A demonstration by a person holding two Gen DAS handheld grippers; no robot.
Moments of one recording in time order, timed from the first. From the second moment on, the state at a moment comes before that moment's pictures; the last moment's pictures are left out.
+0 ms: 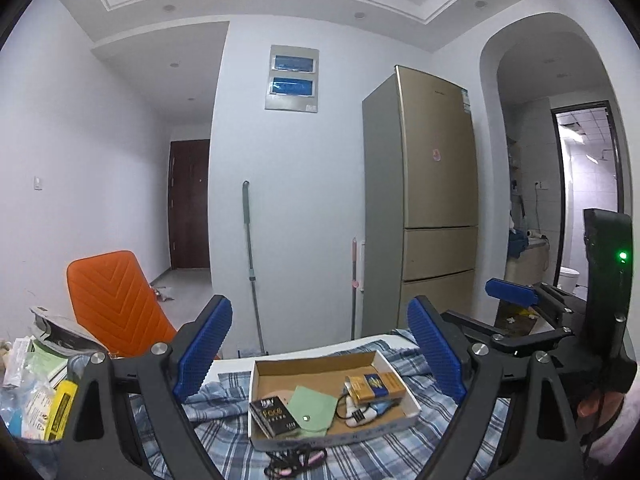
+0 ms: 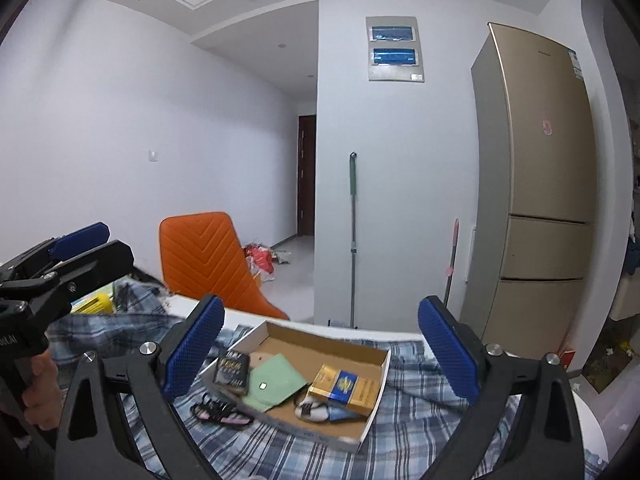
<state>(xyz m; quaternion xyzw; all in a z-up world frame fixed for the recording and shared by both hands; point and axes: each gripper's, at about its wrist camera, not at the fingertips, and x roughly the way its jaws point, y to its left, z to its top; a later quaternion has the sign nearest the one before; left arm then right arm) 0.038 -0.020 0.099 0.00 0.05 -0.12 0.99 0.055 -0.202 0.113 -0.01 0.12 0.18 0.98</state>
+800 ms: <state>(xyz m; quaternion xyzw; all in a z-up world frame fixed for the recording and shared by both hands) 0.028 0.008 0.011 -0.03 0.13 -0.10 0.99 0.053 -0.170 -0.001 -0.06 0.41 0.18 0.89</state>
